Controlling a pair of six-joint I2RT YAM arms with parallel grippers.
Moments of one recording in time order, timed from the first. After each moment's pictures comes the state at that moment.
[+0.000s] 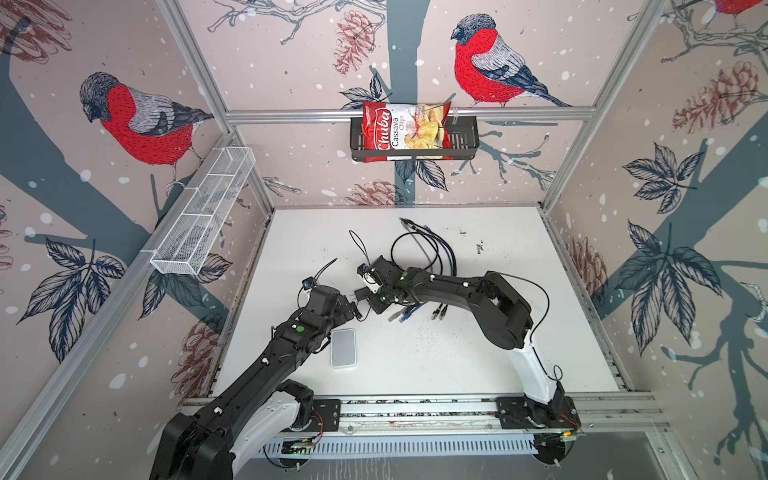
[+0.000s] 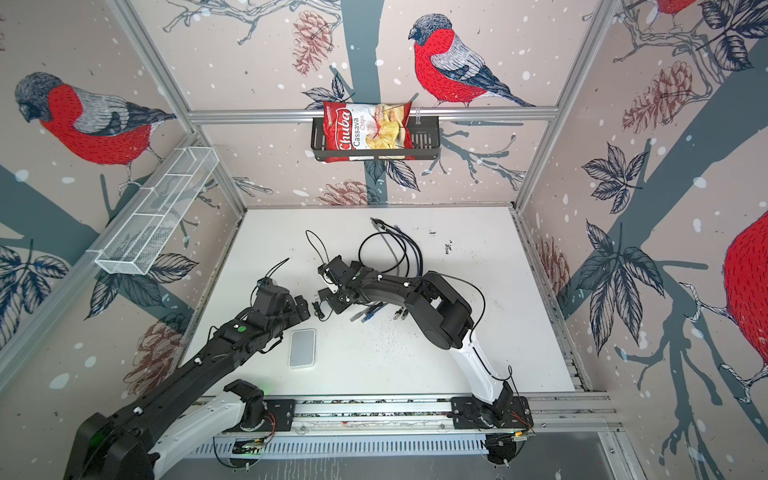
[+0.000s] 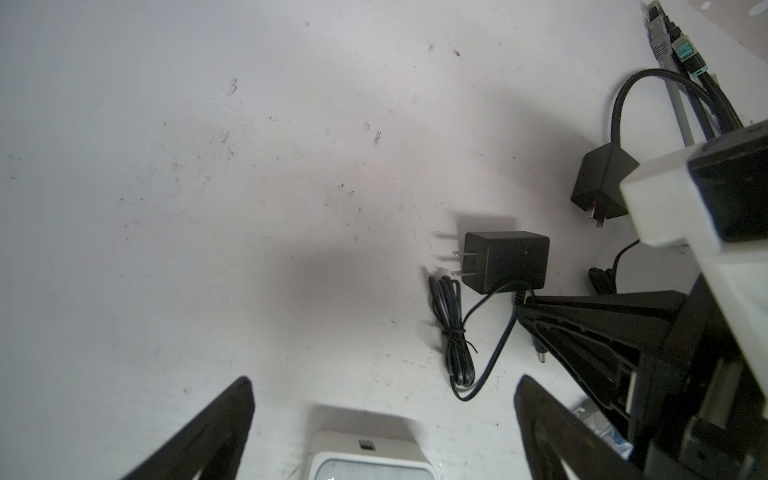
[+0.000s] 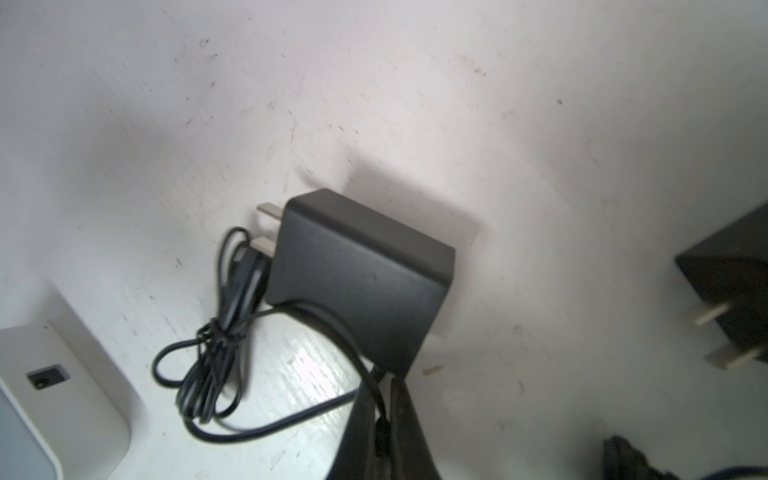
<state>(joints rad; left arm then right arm) -0.41 0.92 0.50 -0.47 -0.23 -0.73 0.99 2.21 1.60 -0.42 -0.10 0.10</state>
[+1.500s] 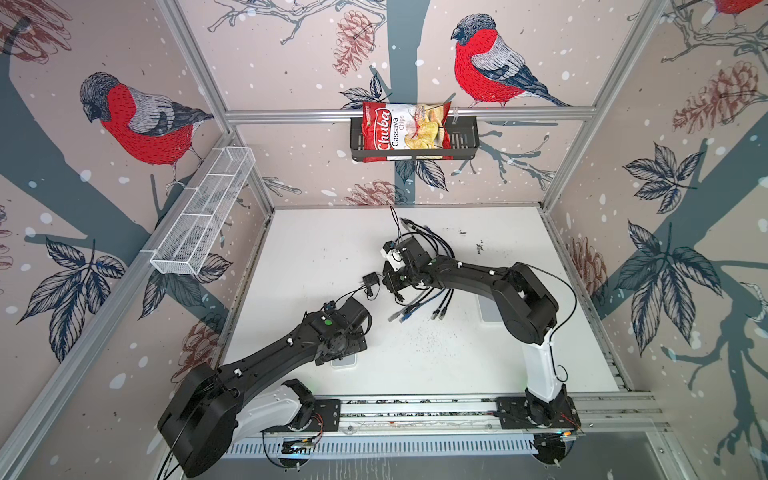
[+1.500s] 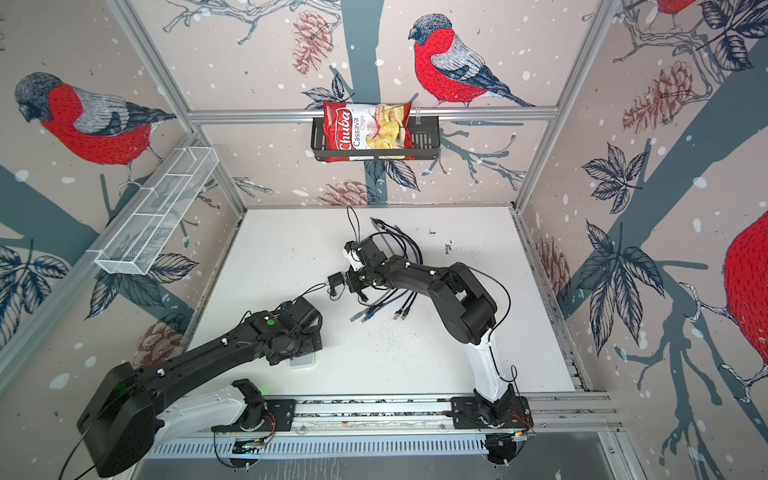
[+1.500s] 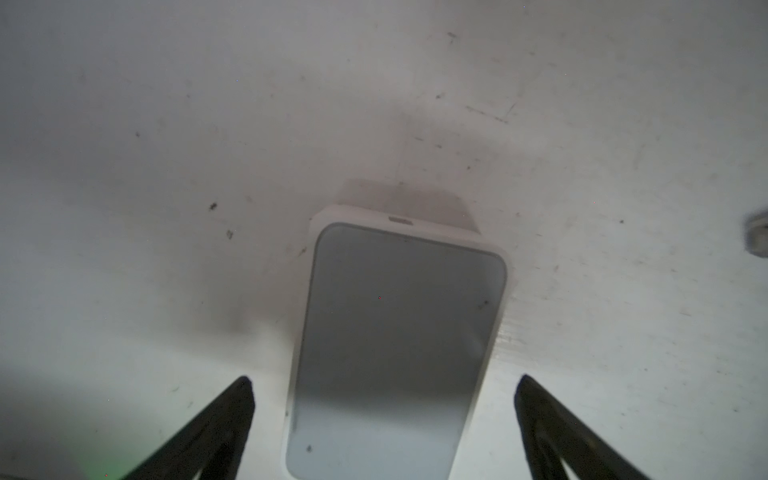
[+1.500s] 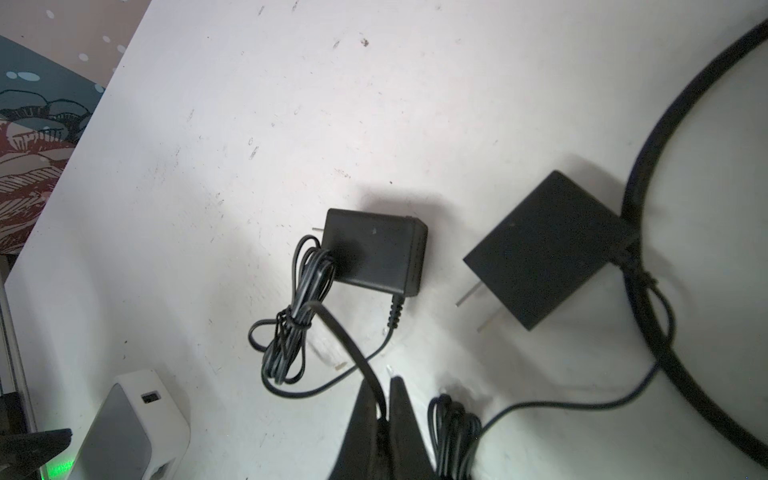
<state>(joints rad) -0.70 1.13 0.57 -0.85 -0.15 -1.00 0.81 2.08 1.43 -0.21 -0.29 0.26</state>
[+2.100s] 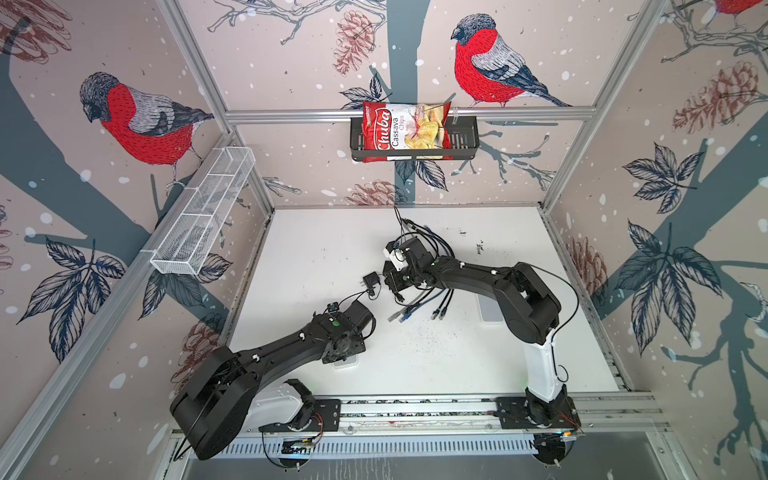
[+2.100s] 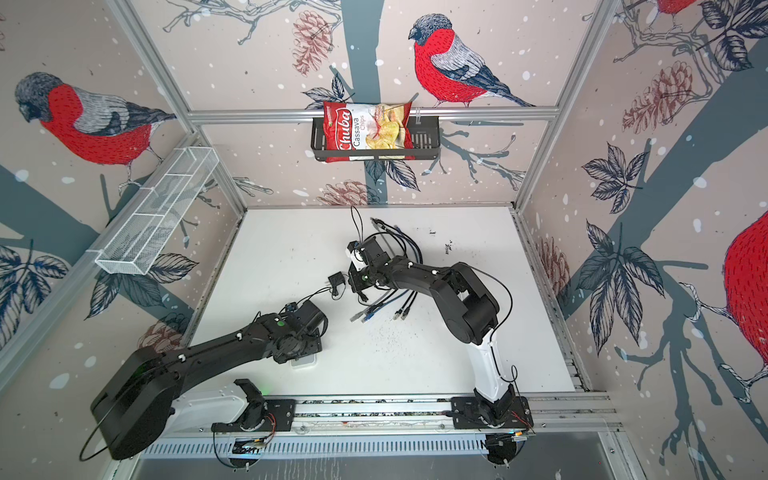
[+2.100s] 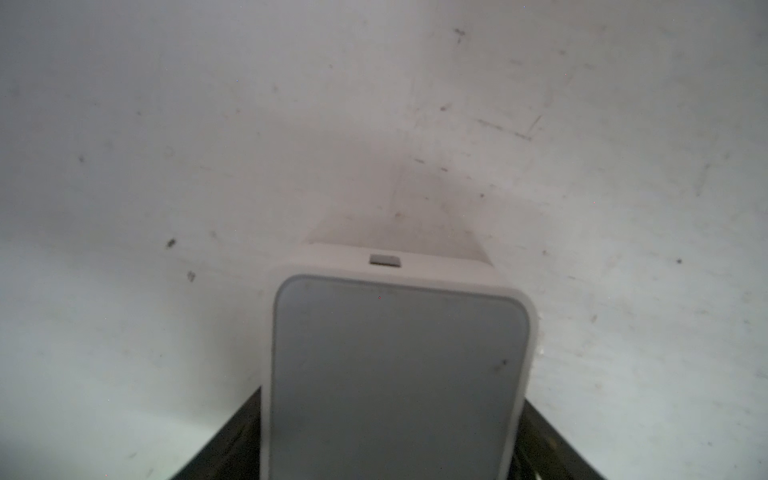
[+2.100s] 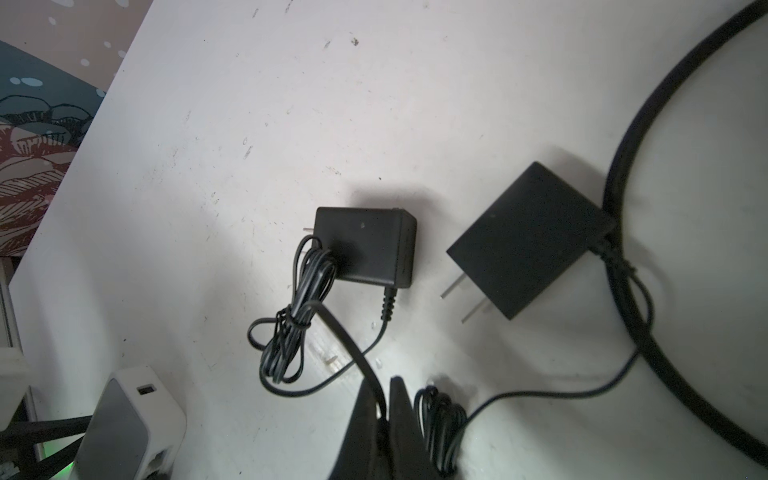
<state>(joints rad) -0.71 1.24 0.53 -0.71 -0.19 -0.99 0.80 2.07 1.40 -0.19 -0.30 0.26</state>
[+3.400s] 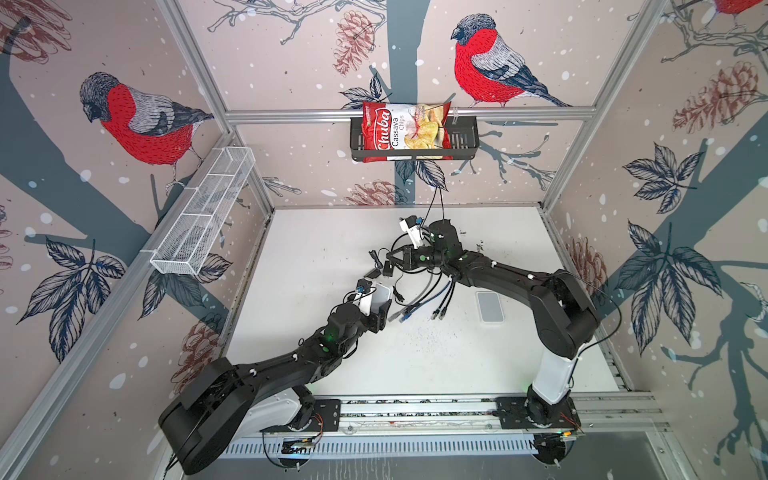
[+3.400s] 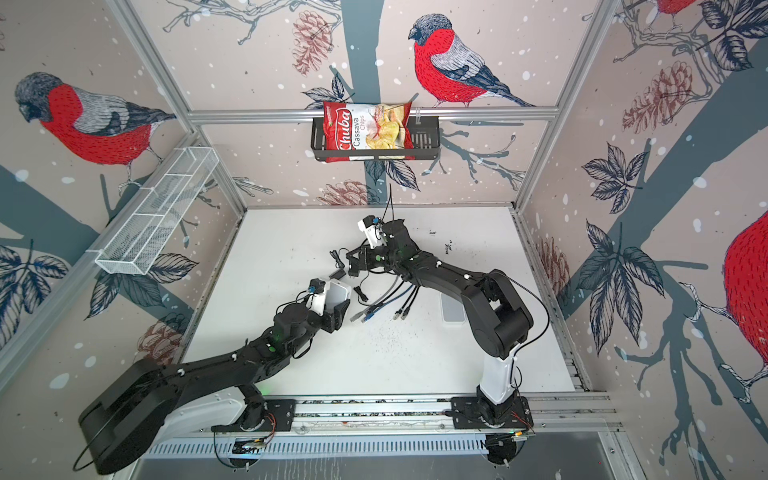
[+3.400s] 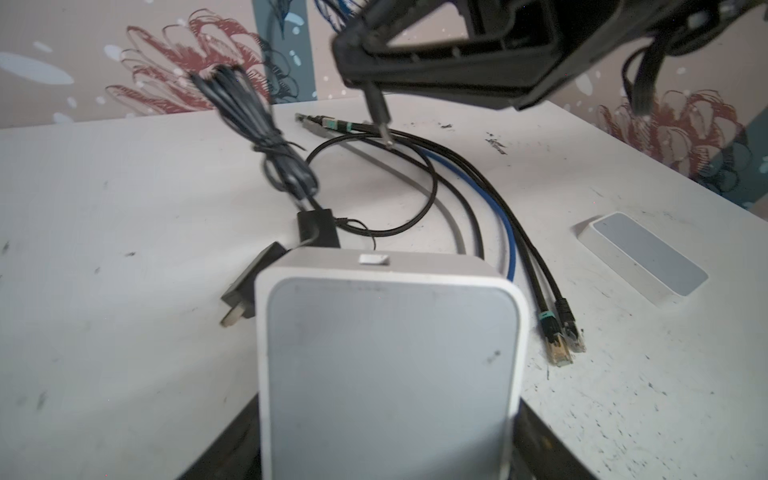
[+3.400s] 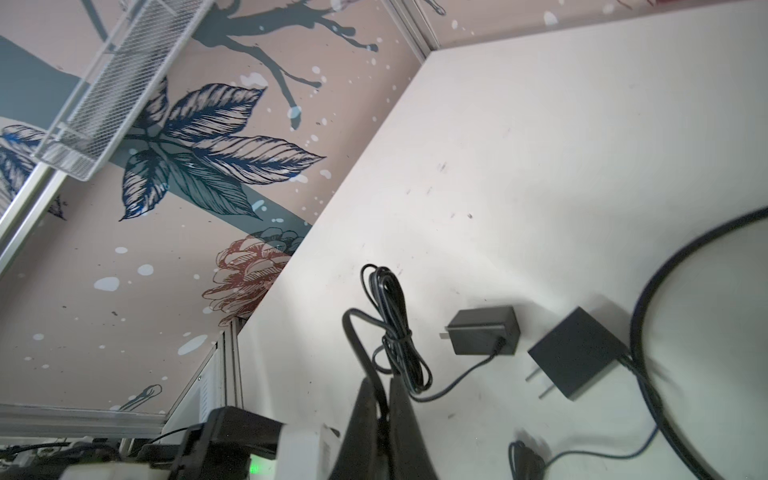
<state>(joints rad) -0.73 1.17 0.23 0.63 -0.14 -0.15 0.70 1.82 1.24 0.19 -0.59 0.44</state>
